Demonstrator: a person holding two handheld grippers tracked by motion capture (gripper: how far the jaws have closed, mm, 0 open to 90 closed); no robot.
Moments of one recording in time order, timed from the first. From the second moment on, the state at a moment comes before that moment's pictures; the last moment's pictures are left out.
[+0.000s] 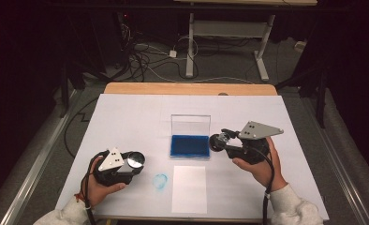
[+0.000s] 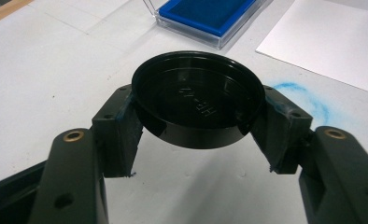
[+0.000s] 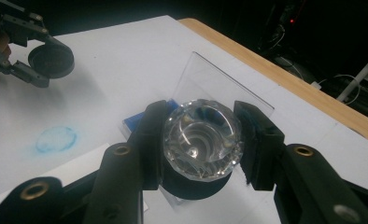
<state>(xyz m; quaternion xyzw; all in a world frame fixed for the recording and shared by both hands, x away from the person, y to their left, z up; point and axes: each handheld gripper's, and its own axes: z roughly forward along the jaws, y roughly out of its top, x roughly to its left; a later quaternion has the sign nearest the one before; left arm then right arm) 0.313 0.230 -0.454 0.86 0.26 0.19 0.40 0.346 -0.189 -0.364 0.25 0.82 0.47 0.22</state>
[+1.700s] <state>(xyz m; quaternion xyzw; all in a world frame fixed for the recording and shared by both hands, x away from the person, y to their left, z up) 0.315 0.226 -0.459 0.87 0.26 0.17 0.38 0.404 -0.093 -0.395 0.22 0.88 0.39 0.16</state>
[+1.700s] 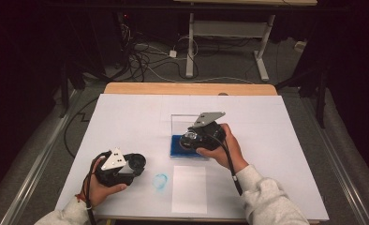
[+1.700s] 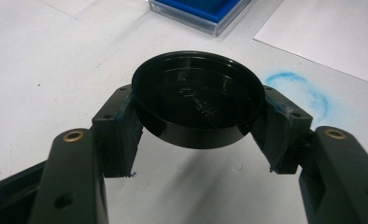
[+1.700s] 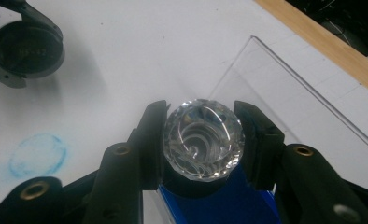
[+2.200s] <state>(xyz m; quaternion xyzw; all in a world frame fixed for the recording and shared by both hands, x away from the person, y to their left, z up) 0.316 0.227 -0.460 0.87 0.26 0.17 0.38 0.423 -0.068 -0.418 0.23 0.90 0.35 0.14</state>
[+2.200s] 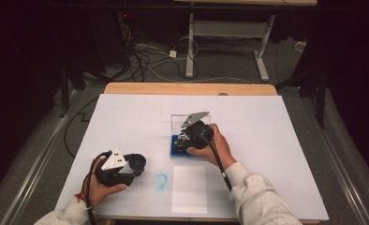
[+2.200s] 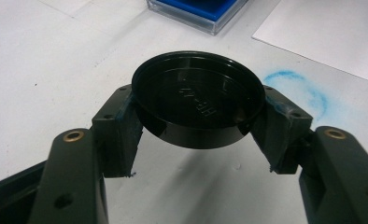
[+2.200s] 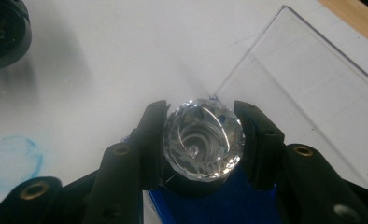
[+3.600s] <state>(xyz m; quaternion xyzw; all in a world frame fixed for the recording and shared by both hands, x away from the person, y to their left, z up) 0.315 0.224 -0.462 0.88 0.26 0.16 0.38 0.431 -0.068 -0.426 0.27 0.89 0.35 0.11</state>
